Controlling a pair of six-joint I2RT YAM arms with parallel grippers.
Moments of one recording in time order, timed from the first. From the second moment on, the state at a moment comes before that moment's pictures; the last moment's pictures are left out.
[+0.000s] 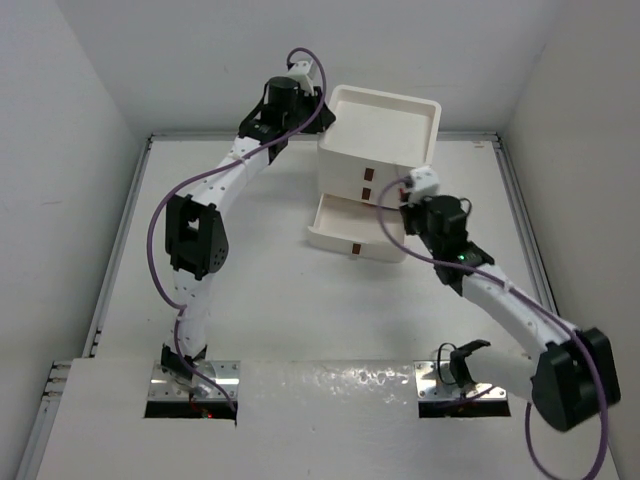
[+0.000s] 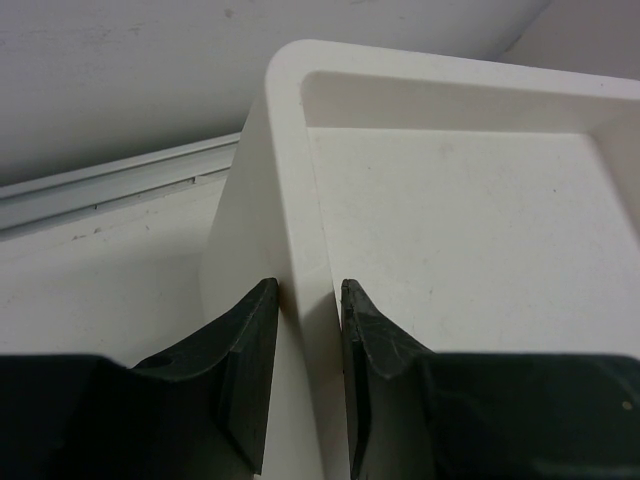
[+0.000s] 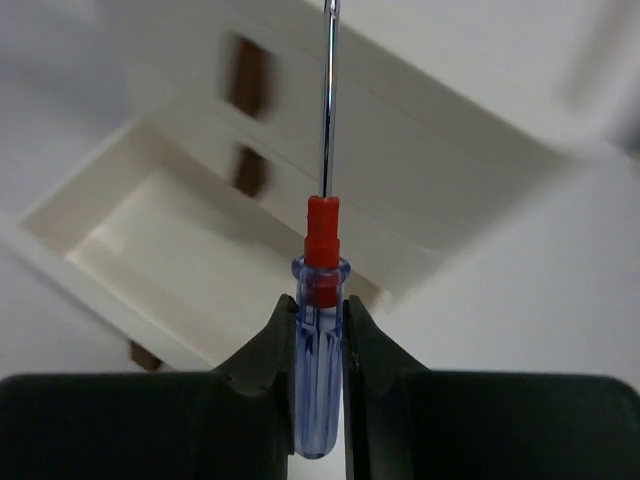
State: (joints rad) left arm -0.40 2.20 2.12 -0.24 0.20 -0.33; right arm 0.30 1.06 0.56 0.18 0.17 0.01
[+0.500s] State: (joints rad) left arm -0.41 2.19 2.11 -0.23 0.16 -0.30; right arm 0.63 1.65 0.99 -0.08 0.23 -0.80
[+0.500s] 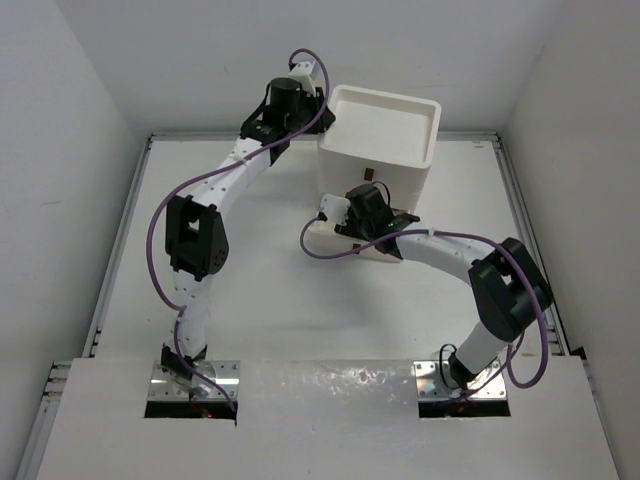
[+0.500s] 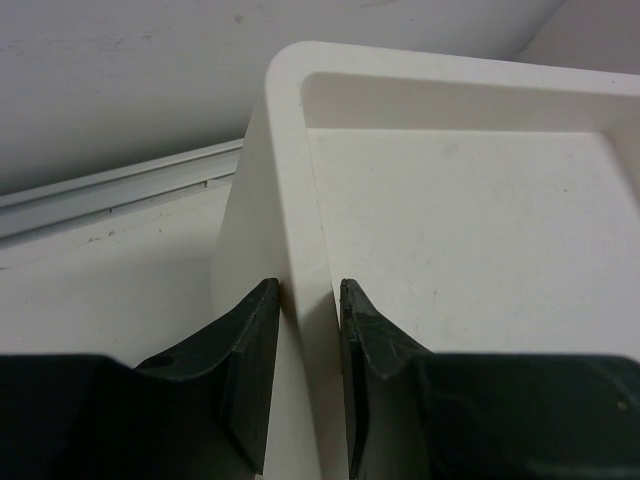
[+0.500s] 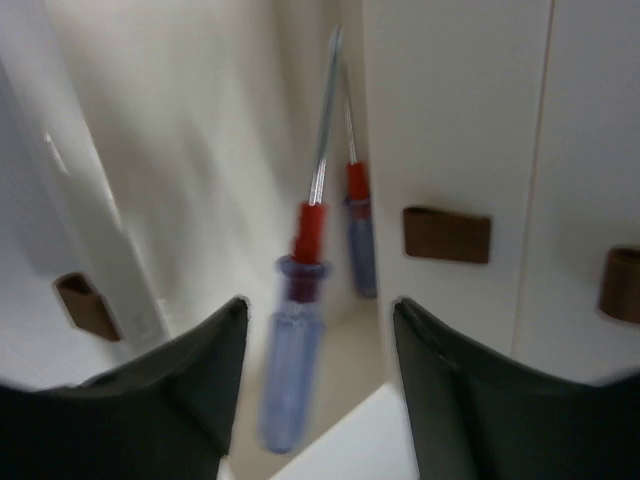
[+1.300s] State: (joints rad) left arm -0.41 2.19 2.11 -0.23 0.16 -0.29; right arm 0.79 1.37 0.48 0.30 0.41 0.52
